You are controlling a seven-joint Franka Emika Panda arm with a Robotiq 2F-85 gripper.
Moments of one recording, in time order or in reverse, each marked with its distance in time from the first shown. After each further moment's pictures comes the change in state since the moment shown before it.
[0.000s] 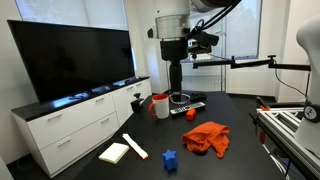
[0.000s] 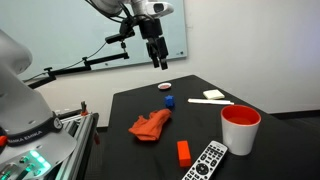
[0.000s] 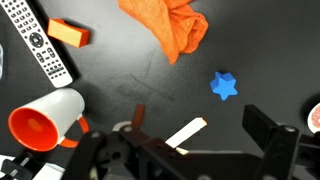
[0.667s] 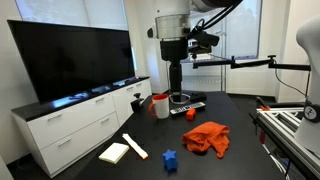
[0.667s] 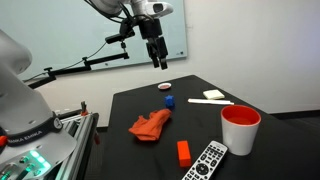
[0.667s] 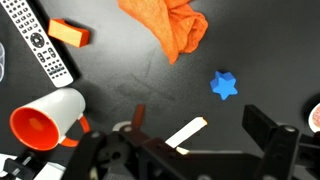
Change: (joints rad) arm 0.006 0.000 0.002 0.000 -0.012 0.000 0.021
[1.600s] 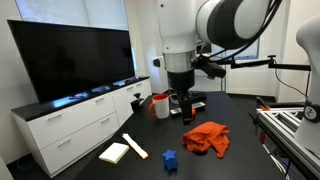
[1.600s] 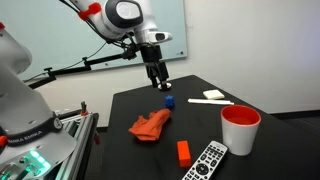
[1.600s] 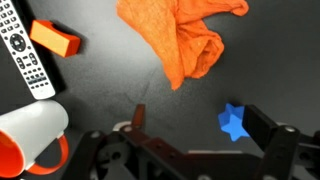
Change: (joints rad) arm 0.005 0.137 -0.004 -0.073 -0.132 0.155 0.031
